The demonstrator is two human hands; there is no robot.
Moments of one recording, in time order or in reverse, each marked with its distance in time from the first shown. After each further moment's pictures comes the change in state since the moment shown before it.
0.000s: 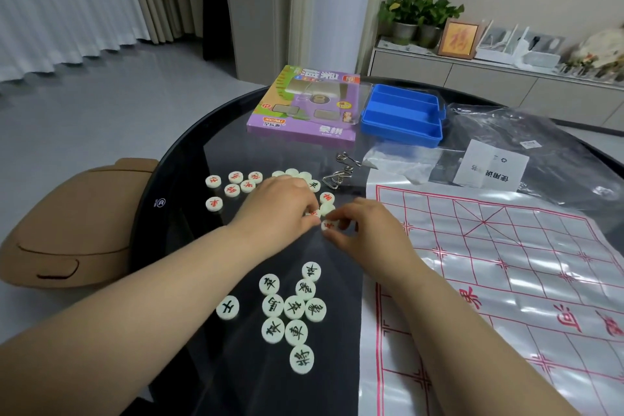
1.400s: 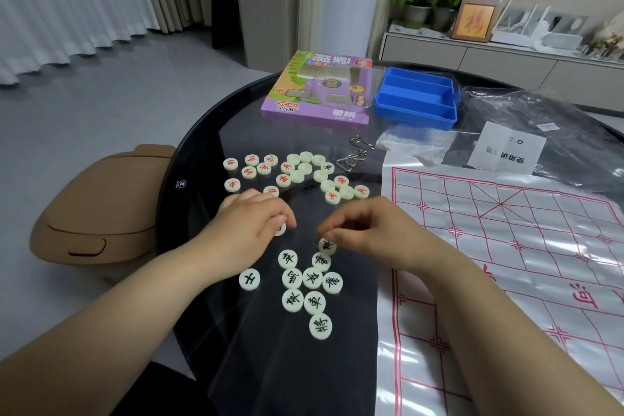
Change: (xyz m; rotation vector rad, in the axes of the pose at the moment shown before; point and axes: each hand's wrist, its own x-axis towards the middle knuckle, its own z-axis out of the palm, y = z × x) left_hand -0.068 -0.023 -0.013 -0.306 -0.062 -0.110; right_hand -0.017 -0.018 -0.013 0.563 -0.346 0.013
